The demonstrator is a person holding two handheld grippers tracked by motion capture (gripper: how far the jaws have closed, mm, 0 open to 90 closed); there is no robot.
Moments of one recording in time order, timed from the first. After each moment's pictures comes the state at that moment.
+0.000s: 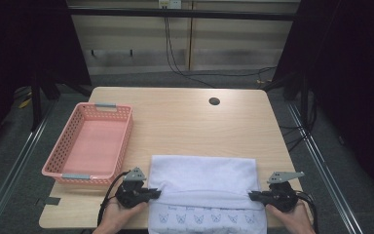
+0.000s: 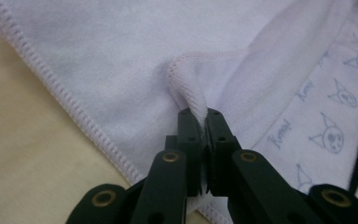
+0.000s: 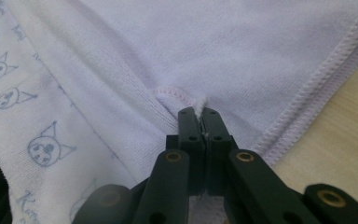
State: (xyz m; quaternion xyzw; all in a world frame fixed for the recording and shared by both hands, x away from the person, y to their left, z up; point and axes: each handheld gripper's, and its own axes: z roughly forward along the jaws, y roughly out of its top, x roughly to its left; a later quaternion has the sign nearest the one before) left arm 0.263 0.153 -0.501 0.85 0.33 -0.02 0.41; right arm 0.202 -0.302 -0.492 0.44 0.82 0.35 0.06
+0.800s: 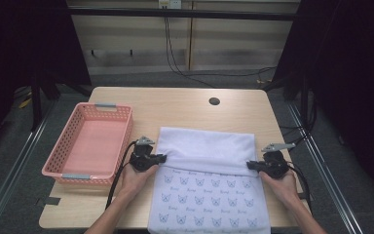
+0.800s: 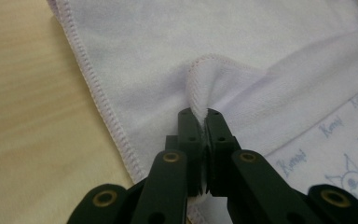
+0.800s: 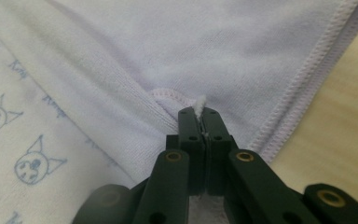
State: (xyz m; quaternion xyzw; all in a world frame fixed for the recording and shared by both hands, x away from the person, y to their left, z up) left arm 0.361 0.122 -0.507 0.81 0.40 0.04 0.42; right arm 0.293 -0.313 -0.497 0.48 0.80 0.35 0.12
